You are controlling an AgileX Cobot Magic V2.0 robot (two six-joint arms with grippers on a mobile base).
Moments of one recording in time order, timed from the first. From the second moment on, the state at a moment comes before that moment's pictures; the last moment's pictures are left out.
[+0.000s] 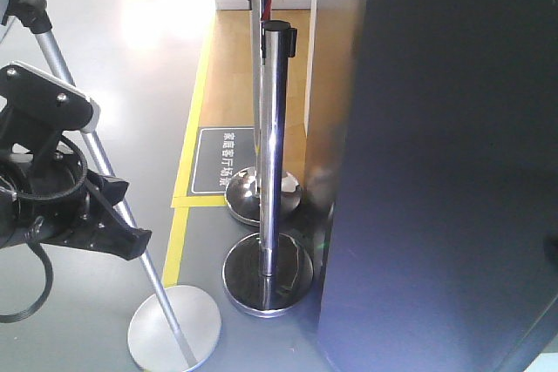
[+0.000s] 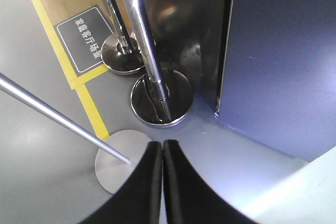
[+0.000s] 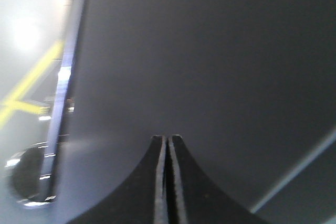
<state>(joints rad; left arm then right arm) -0.61 1.11 -0.91 0.32 0.65 -0.33 0.30 0.70 -0.60 -0.84 0.45 0.55</state>
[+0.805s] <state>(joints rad) -0.61 1.11 -0.91 0.32 0.65 -0.33 -0.03 1.25 -1.01 -0.90 0.29 0.65</state>
